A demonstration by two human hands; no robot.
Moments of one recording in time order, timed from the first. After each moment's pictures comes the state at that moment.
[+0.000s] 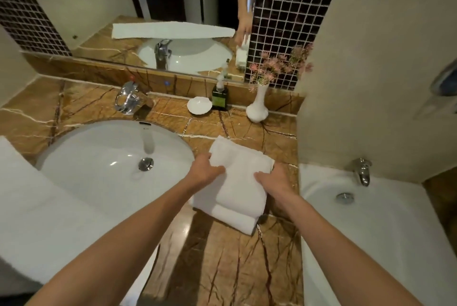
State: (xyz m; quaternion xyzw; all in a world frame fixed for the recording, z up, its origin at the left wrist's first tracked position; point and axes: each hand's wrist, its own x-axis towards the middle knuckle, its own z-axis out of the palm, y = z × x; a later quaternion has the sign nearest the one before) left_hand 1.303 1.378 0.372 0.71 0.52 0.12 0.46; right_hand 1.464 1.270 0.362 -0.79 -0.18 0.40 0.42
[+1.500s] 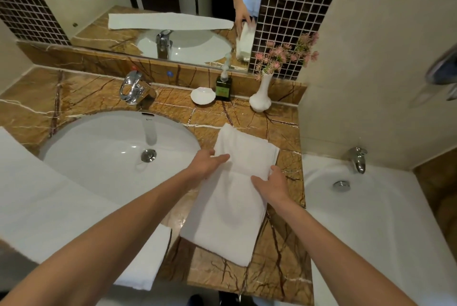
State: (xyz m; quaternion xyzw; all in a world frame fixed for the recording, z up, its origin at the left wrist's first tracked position) left_hand 1.273 1.375 0.372 0.59 0.54 0.07 0.60; right_hand 1.418 1.241 0.343 -0.86 -0.23 0.33 0.32
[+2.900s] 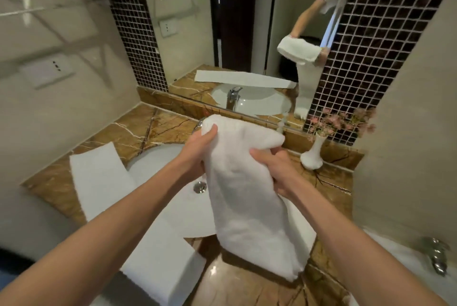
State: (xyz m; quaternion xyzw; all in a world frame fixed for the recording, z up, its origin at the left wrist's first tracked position) left_hand 1.185 1.409 0.535 0.40 0.42 0.43 0.69; right_hand 1.368 1.352 0.505 -0.48 -0.28 0.59 0.59
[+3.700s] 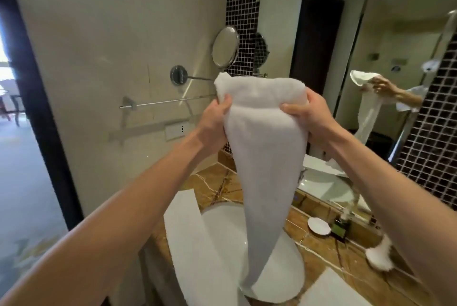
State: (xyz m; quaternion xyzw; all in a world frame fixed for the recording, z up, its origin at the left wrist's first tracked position) left_hand 1.018 1.329 0.783 0.49 0.26 0.63 0.55; right_hand 1.226 1.349 0.807 -0.35 -0.65 0.39 0.55
